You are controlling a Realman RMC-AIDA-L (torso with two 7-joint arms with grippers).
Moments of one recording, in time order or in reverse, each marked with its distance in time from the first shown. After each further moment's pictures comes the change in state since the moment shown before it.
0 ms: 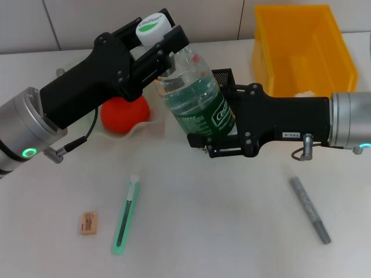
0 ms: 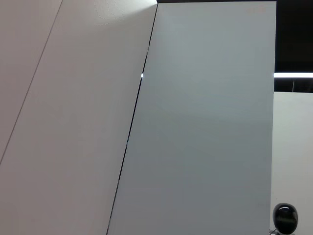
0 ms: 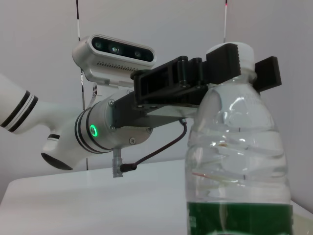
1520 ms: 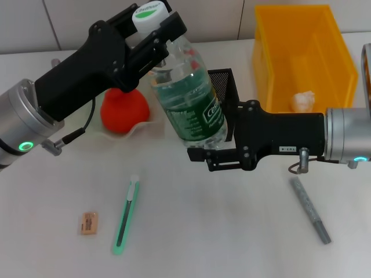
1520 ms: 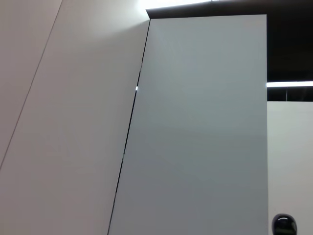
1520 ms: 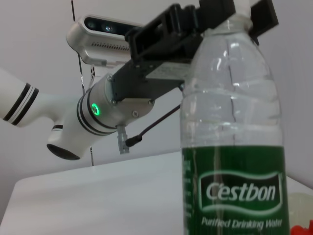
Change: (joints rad) left arm -0.004 0.000 0.002 0.015 -0.032 0.020 0.013; right arm 0.009 0.000 -0.008 0.102 0.003 0.002 -0.028
